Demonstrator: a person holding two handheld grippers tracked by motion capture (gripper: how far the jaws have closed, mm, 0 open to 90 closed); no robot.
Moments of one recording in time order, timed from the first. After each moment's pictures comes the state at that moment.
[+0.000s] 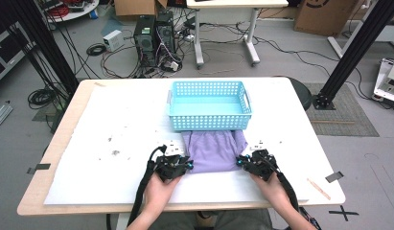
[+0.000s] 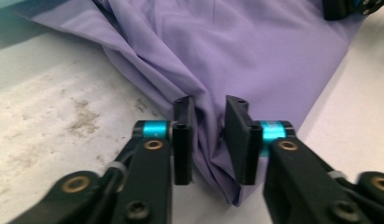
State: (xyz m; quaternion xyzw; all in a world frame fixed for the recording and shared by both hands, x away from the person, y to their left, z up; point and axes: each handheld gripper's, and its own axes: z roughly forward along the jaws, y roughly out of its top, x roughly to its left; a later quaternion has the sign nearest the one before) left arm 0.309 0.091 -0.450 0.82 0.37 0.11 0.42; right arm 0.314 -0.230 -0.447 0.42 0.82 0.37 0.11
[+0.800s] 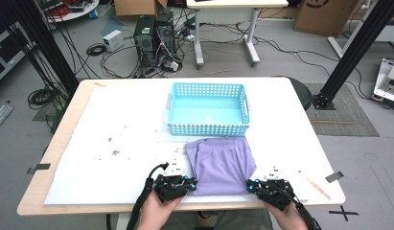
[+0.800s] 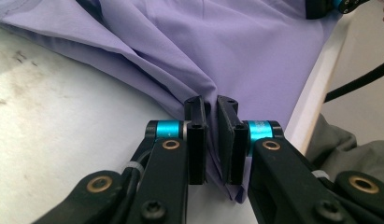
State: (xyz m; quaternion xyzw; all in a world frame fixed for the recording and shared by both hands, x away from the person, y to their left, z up) left arm 0.253 0.087 -0.449 0.84 0.32 0.05 0.44; right arm 0.233 -0.258 -0.448 0.39 0.83 0.39 0.10
